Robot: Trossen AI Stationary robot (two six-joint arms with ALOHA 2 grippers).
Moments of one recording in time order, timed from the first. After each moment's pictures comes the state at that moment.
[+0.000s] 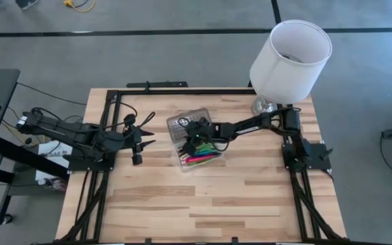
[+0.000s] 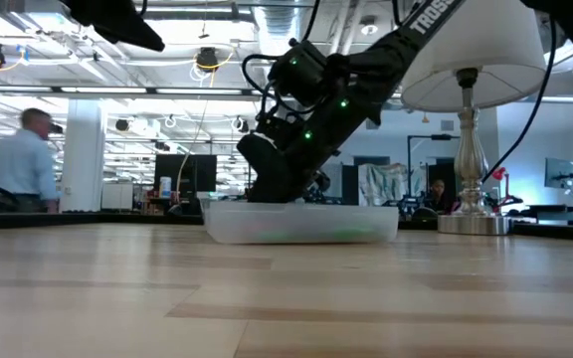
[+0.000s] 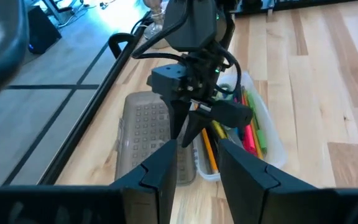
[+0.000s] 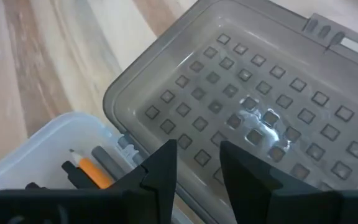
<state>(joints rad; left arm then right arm) -0.28 0.80 0.76 -0.53 -0.56 -0.09 -0.10 2.08 1.25 0.04 0.21 0.25</state>
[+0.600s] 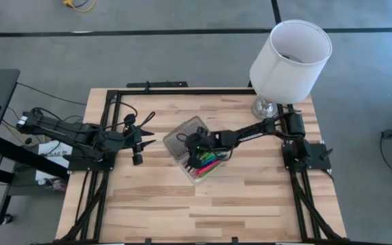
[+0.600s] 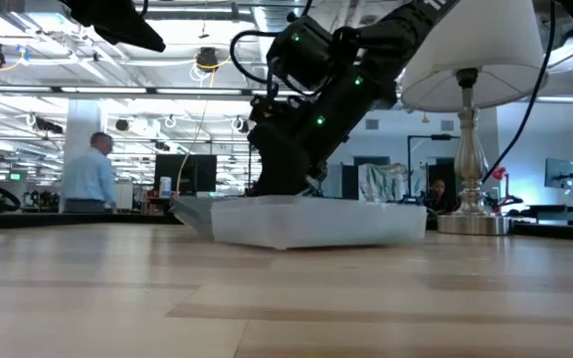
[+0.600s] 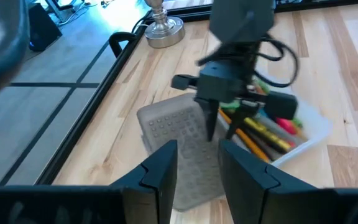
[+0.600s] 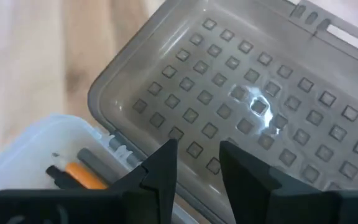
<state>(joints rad) -0.28 0.80 0.76 -0.52 -0.56 -0.10 0.01 2.05 1.25 -0.08 0.16 0.11</state>
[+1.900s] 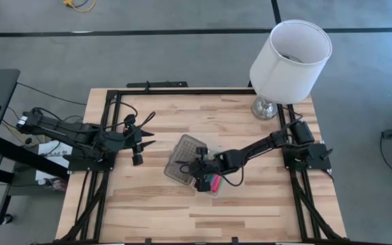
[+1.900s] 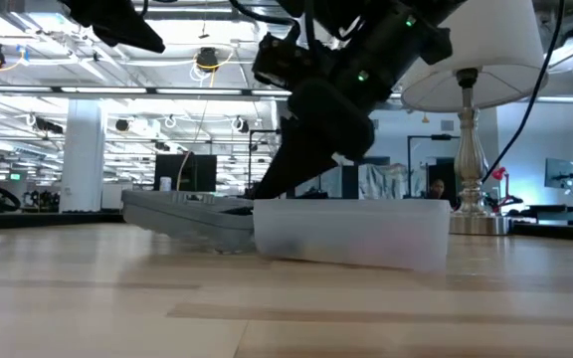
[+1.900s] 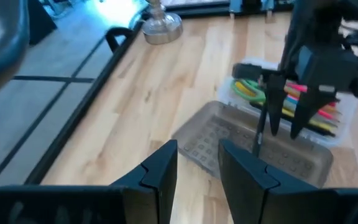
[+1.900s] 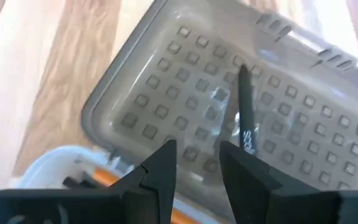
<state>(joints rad) -0.28 0.80 0.76 -0.53 -0.55 -0.14 0.25 1.99 1.24 -0.14 0.24 -0.01</state>
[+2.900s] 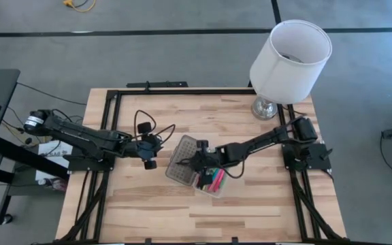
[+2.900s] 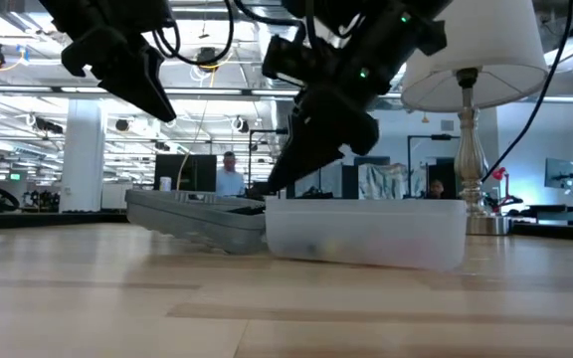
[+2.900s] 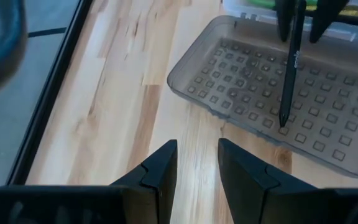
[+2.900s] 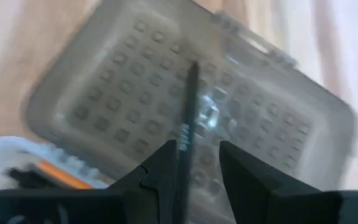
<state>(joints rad) -0.22 1.12 0.76 -0.55 -0.52 -0.11 0.20 1.94 1.24 -0.22 0.25 -0.12</state>
